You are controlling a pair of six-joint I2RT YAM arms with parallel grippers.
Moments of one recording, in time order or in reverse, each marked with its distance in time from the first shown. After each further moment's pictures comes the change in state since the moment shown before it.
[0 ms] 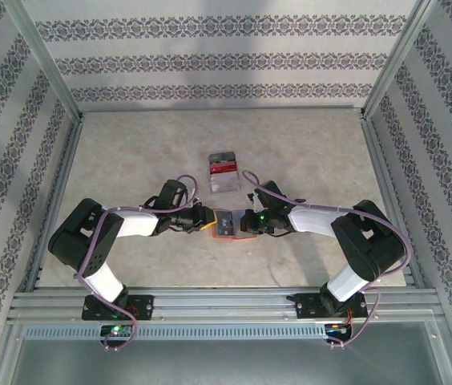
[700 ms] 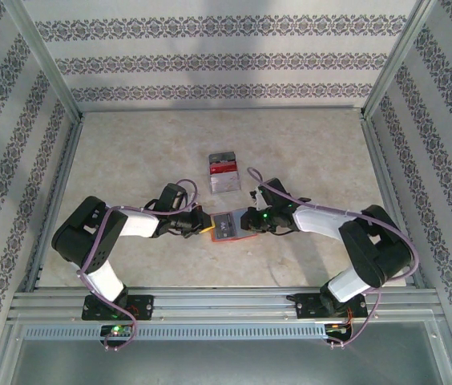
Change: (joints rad) left arm 0.002 0.032 -0.027 0.006 -0.013 0.004; right arm -0.027 -0.070 0.008 -0.049 -0.047 0.001
